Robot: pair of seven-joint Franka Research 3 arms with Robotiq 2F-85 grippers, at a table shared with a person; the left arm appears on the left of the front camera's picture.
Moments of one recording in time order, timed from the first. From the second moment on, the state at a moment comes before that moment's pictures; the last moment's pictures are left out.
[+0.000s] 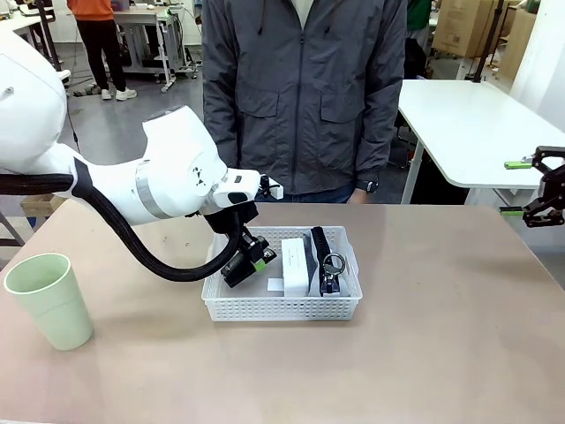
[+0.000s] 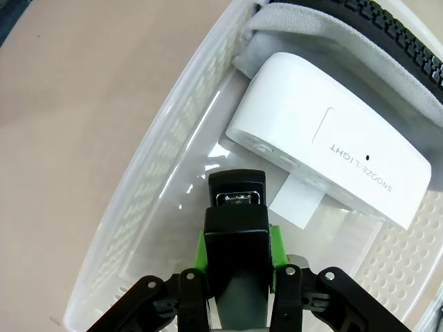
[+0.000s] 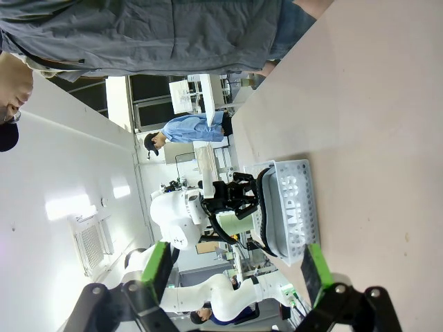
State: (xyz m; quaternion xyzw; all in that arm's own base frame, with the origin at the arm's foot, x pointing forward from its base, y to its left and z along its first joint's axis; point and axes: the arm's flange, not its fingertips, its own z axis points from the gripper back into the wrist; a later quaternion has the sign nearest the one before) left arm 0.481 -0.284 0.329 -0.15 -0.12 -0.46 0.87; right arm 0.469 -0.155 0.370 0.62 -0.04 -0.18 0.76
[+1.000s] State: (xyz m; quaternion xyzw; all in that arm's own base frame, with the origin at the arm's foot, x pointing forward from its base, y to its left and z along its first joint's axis) left arm 0.477 -0.285 0.356 -0.14 -0.13 -0.48 0.86; right arm 0.469 -0.155 0.370 0.62 -0.04 -0.18 0.76
